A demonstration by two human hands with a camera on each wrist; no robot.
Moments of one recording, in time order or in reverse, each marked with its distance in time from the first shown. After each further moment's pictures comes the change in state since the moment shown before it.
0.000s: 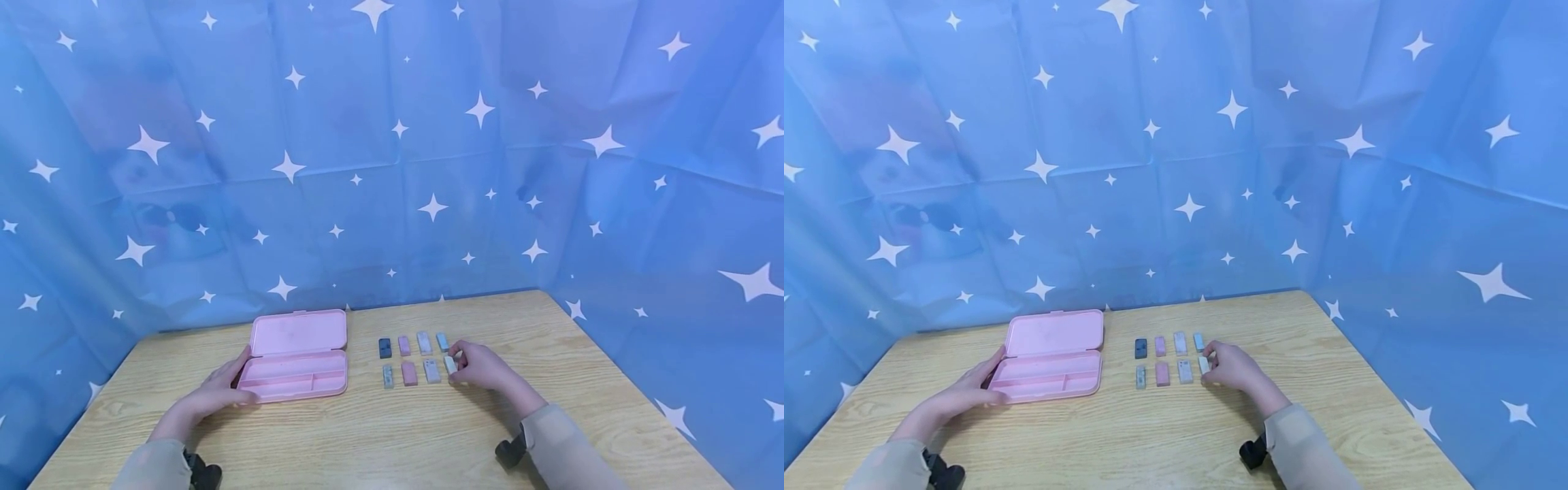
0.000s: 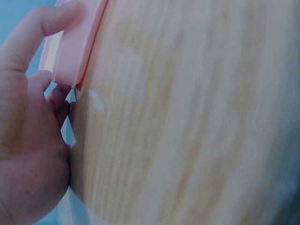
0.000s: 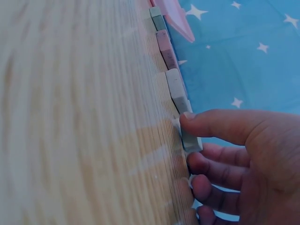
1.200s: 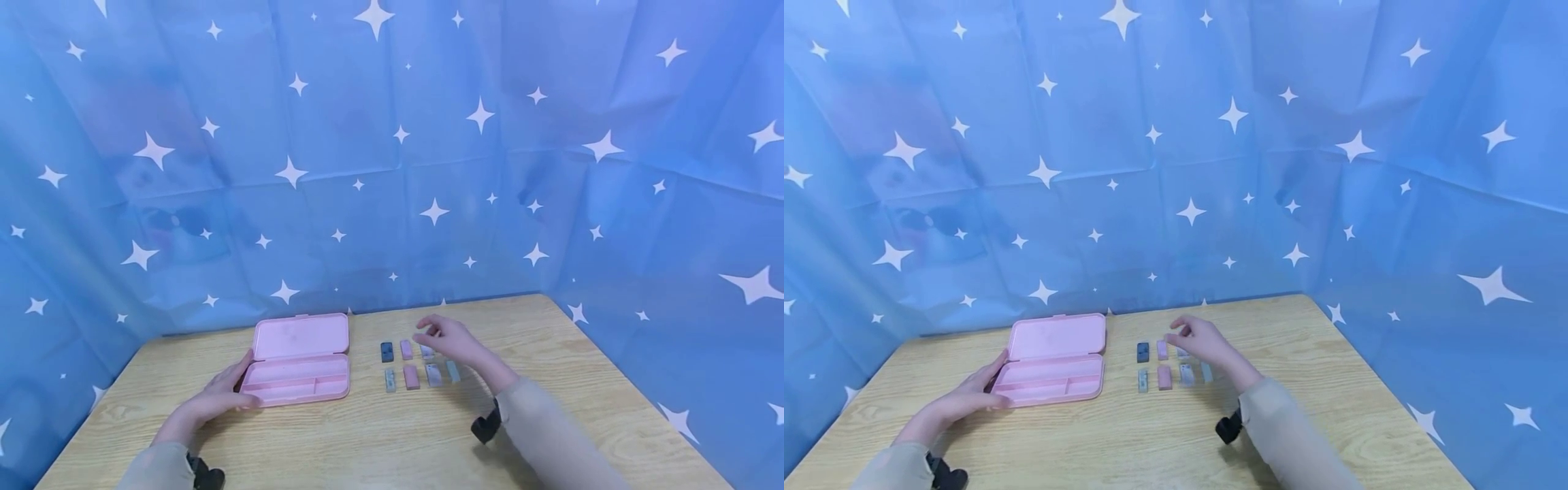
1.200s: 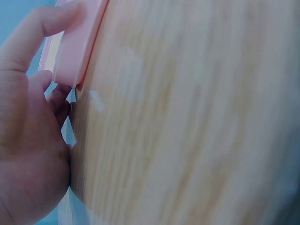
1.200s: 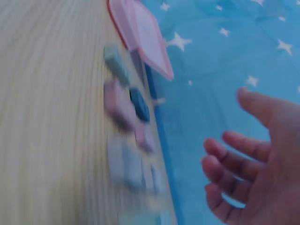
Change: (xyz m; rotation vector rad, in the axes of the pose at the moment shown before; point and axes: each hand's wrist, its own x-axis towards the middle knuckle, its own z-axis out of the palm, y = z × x) left_hand 0.004 -0.007 0.001 -0.007 -0.004 -0.012; right_hand 0.039 -0.054 -0.005 0.182 0.020 -0.112
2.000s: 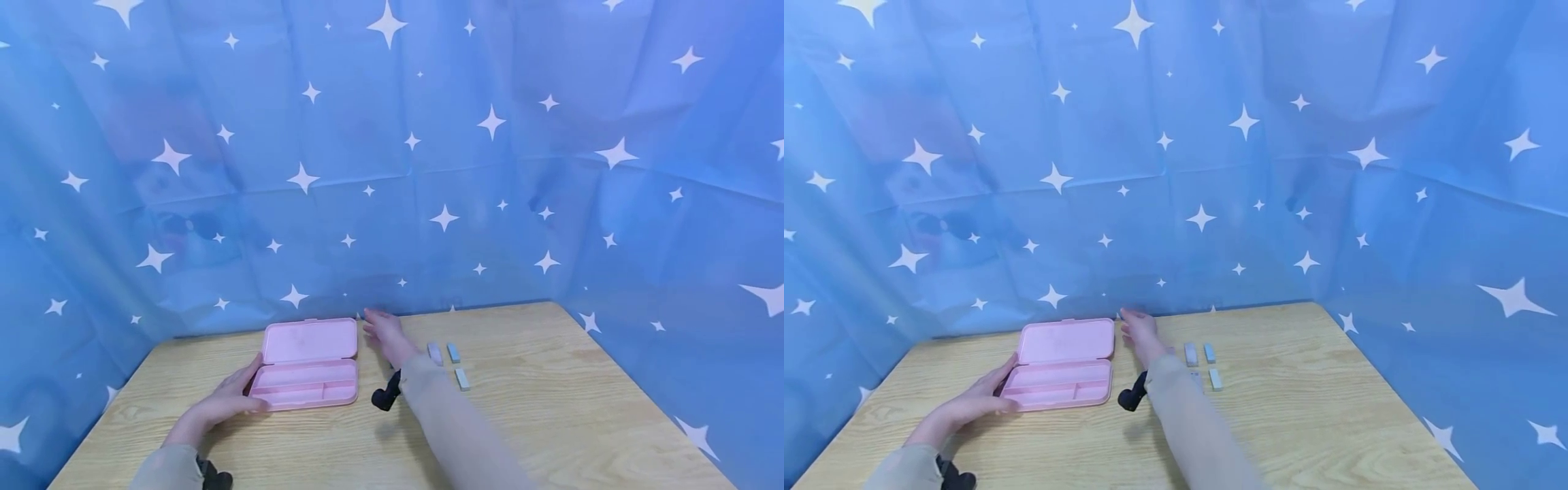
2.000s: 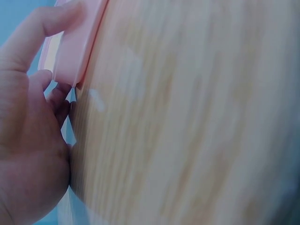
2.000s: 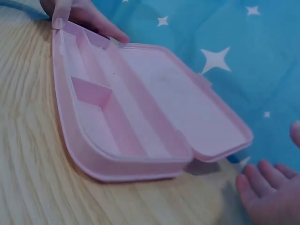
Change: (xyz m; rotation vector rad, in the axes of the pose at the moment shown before) left_hand -0.004 0.005 0.001 0.020 0.018 -0.002; right_hand 0.109 -0.045 0.117 0.993 0.181 0.354
